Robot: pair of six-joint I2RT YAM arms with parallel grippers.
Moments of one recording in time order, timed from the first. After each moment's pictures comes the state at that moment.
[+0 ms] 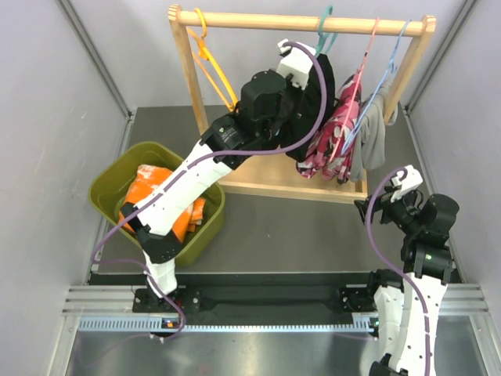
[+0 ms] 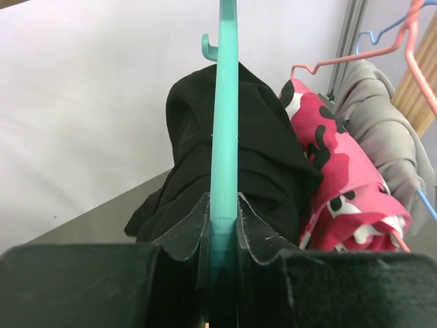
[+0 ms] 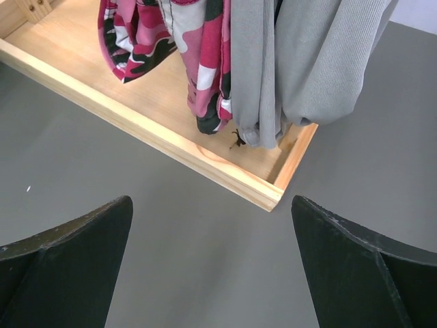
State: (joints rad) left arm -0.92 1.85 2.29 -0.47 -0.43 0.08; right arm -0.32 0.46 0.67 -0.55 -0.68 -0.27
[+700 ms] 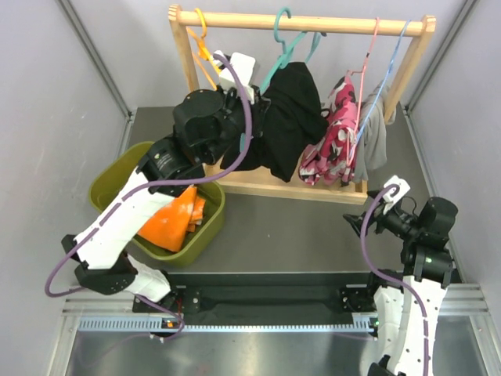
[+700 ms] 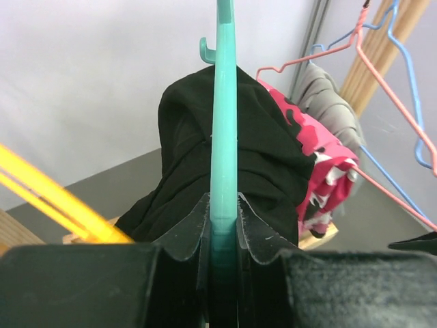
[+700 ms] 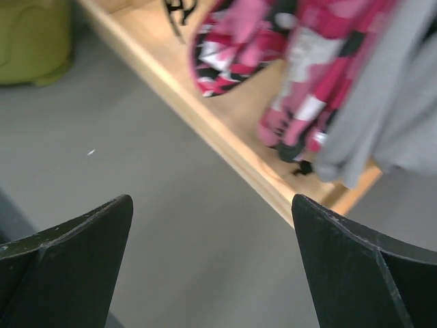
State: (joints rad) left arm -0.93 1.47 1.98 -0.50 -0.37 -0.06; right arm -0.32 0.44 0.67 -0.63 -0.94 -0.43
